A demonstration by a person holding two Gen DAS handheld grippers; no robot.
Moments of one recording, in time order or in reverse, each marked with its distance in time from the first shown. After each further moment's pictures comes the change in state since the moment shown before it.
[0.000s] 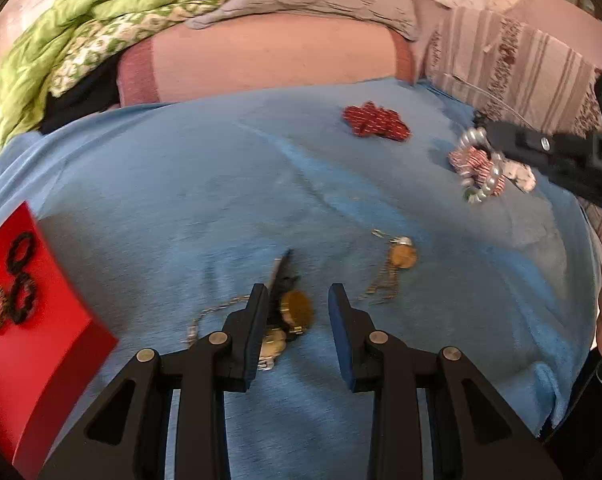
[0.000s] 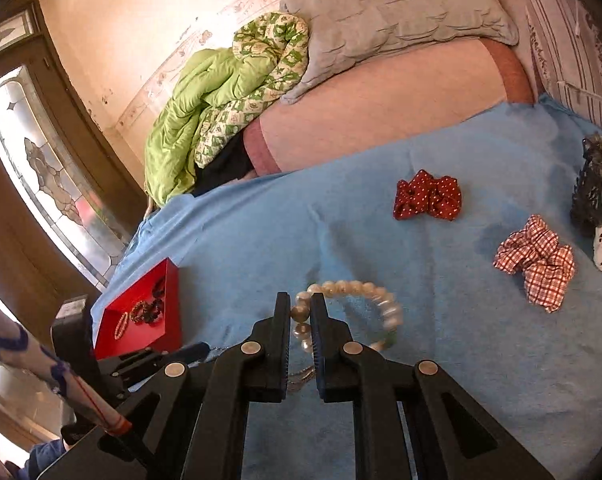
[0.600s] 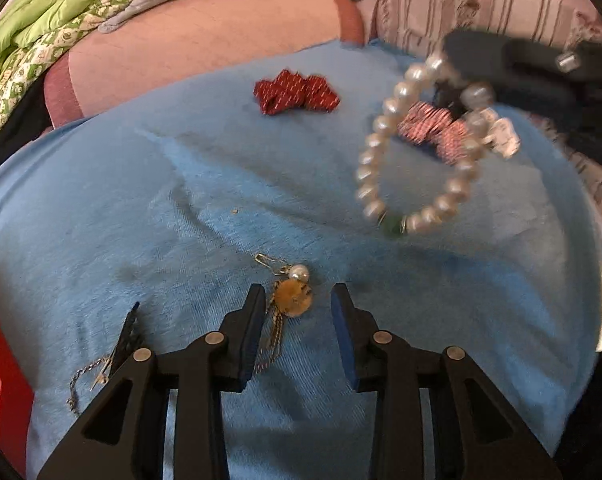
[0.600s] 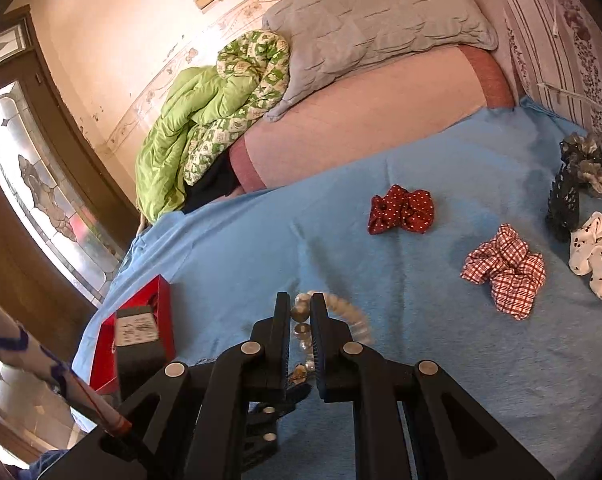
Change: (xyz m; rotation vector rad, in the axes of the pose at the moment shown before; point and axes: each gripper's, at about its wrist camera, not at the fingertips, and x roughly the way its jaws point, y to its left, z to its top) left arm 0.068 -0.086 0.029 0.120 0.102 -0.027; right arm -0.015 -0.024 0.007 0.039 -0.023 -0.018
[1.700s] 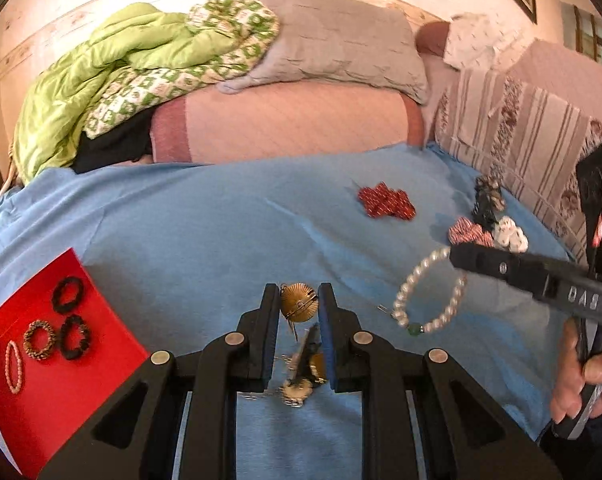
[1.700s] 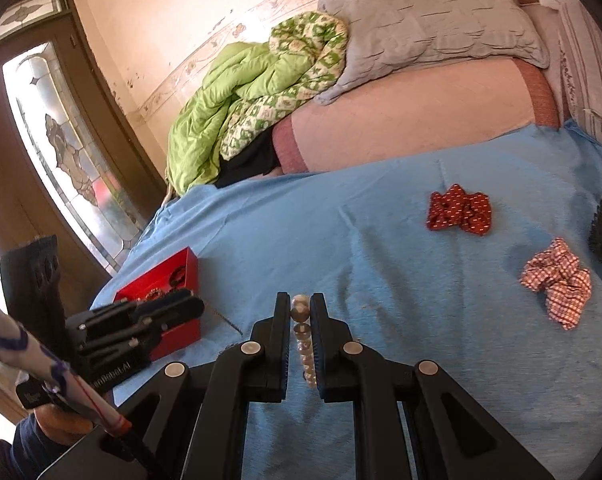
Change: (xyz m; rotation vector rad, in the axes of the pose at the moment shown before) left arm -0.138 0.103 -0.024 -0.186 -0.299 0.093; right arm 0.025 0.060 -0.016 -0.142 0.042 0.079
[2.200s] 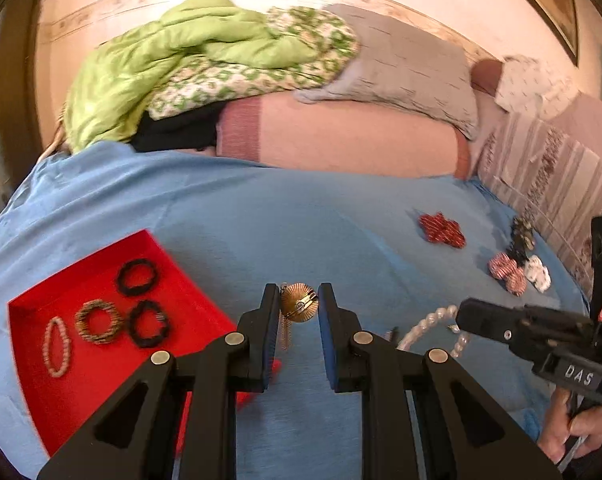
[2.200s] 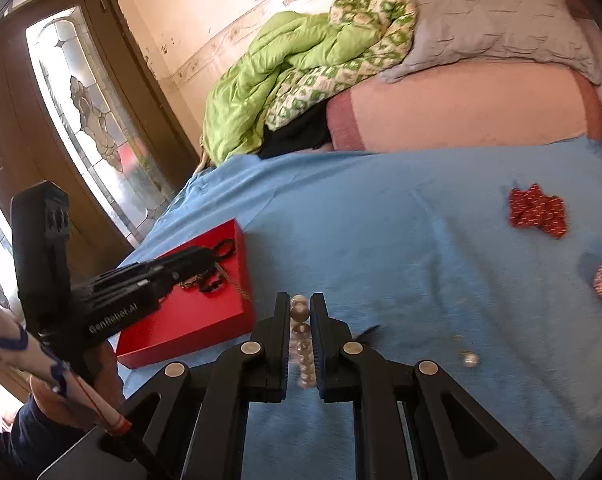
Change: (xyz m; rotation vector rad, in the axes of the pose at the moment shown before) left arm -0.040 0.093 -0.006 -0.154 -0.033 0.084; right arm 0.049 0.083 -0.007 -0.085 0.072 0.073
